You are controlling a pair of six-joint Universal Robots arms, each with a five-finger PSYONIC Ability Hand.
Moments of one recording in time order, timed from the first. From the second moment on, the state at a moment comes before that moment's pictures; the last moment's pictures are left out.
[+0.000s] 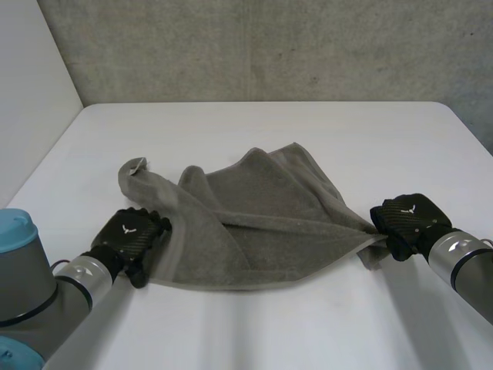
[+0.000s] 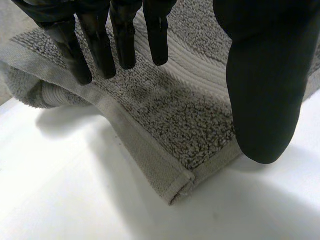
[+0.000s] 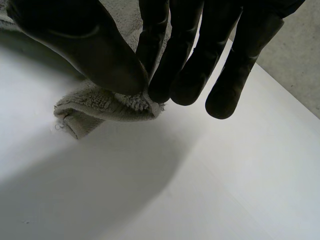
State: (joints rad) left arm 4.51 -1.93 -2.00 3.50 -1.28 3.60; right arm 1.70 -1.28 1.85 -0.10 1.28 2.56; left_hand 0.36 0.36 0.36 0.36 0.19; right_hand 1.33 1.34 1.34 1.34 1.19
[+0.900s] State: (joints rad) left arm 4.50 -2.01 -1.90 3.61 -1.28 3.65; right arm 1.71 -1.27 1.86 -0.10 1.28 2.56; left_hand 1.00 1.01 1.01 1.01 0.83; right_hand 1.33 1.35 1.34 1.34 1.19
